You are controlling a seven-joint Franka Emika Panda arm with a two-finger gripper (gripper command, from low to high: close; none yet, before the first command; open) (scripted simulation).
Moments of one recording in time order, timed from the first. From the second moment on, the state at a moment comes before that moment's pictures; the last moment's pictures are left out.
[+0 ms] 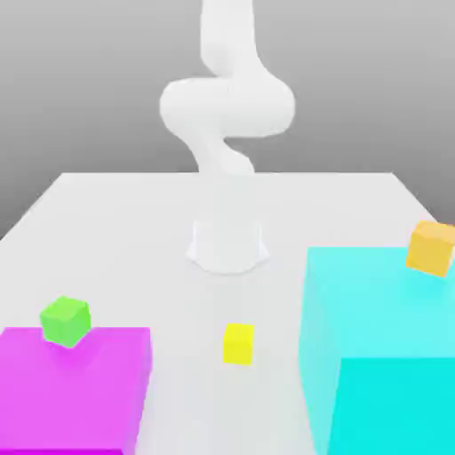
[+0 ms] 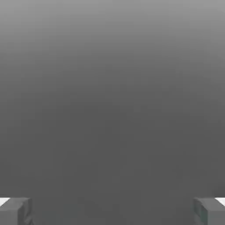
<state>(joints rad) 0.01 -0.74 0.07 -2.34 0.00 2.33 0.85</state>
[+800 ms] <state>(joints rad) 0.20 -0.09 0.79 -2.82 -0.01 2.76 1.40</state>
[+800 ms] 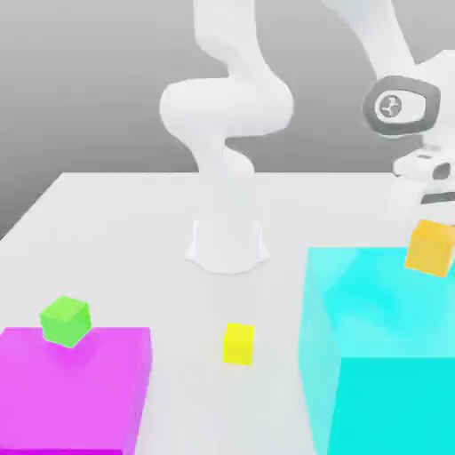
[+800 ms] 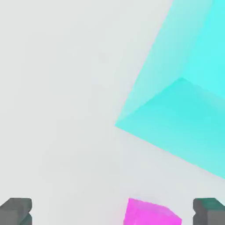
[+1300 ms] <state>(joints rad) 0.33 0.19 0.39 -2.84 -0.50 3.01 1.80</state>
